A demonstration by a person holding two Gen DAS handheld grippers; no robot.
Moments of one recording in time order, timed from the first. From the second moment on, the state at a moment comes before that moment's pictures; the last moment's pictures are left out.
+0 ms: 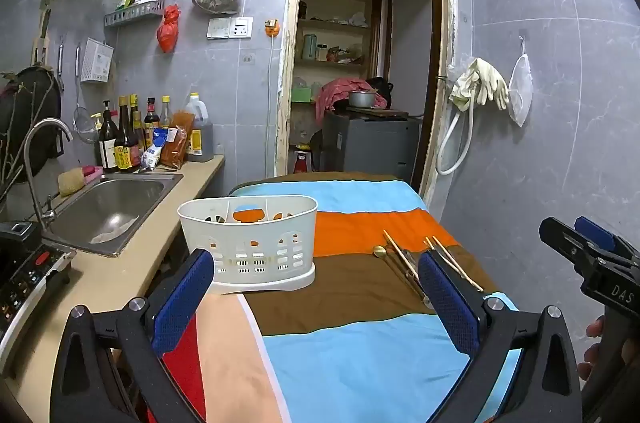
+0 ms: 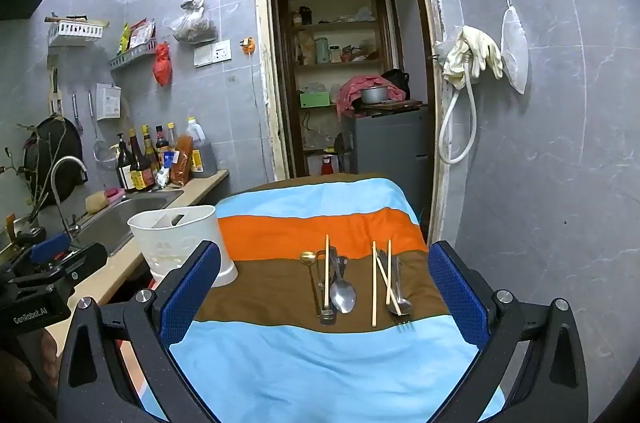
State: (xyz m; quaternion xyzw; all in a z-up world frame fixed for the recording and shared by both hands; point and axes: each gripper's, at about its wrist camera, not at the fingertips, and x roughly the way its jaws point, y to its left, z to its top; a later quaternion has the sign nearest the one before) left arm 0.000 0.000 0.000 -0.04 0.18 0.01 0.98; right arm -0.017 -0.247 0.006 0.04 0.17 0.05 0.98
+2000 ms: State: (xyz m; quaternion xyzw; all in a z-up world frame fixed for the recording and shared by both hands) left arm 0.006 -0.001 -0.003 -0.04 0.19 0.01 0.98; right arm -0.013 -0.230 0.003 0.04 0.17 0.05 0.98
